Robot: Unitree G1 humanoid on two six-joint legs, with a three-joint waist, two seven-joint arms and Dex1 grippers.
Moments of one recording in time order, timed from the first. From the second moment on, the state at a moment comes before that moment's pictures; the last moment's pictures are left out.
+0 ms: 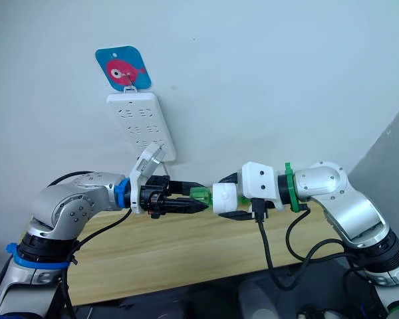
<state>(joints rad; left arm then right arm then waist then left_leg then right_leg) -0.52 0.70 -0.08 -0.20 -0.80 0.93 -1.14 -0.57 -0.78 0.27 -0.45 0.32 0.44 1.08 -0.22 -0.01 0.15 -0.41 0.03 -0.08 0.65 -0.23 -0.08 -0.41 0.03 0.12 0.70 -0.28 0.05</state>
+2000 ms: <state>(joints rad) -0.74 0.63 -0.31 -0.04 -0.70 1.13 -1.29 -0.72 -0.76 0.38 -0.20 0.02 -0.35 1.35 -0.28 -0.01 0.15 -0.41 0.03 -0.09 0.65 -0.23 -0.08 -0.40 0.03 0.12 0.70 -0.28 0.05</state>
